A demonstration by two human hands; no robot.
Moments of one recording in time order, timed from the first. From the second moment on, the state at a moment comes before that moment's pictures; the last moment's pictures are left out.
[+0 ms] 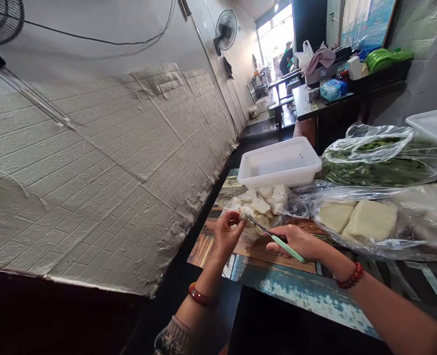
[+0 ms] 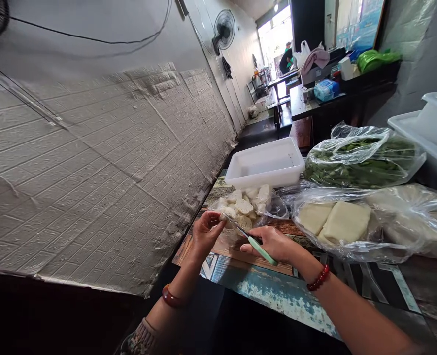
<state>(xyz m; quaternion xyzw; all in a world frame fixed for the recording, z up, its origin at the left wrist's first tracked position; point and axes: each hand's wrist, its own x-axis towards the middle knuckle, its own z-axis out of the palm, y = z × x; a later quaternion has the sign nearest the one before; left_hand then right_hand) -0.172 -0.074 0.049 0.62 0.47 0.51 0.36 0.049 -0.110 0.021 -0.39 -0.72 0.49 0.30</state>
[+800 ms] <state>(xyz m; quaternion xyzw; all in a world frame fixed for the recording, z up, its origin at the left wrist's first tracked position) -0.192 -0.072 0.053 0.38 0.42 0.53 0.63 0.049 -0.107 0.016 -0.42 -0.55 0.60 0.39</state>
